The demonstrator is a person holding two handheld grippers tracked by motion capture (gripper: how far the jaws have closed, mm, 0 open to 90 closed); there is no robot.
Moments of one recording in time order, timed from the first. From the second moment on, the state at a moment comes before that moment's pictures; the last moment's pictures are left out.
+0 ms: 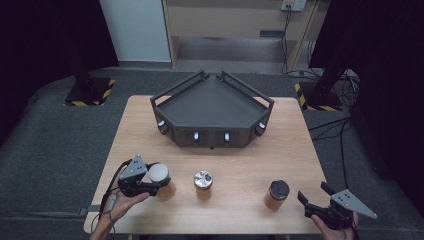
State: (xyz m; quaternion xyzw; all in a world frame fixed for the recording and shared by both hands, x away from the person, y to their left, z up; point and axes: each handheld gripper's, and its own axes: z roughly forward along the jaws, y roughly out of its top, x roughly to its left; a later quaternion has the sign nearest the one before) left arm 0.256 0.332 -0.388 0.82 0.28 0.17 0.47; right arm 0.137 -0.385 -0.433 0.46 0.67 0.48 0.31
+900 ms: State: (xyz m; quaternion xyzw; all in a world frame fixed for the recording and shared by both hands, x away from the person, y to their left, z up) left arm 0.275 0.320 -0.340 0.82 0.28 0.17 0.47; right arm 0.137 -0.384 -0.433 0.46 0.67 0.48 0.31
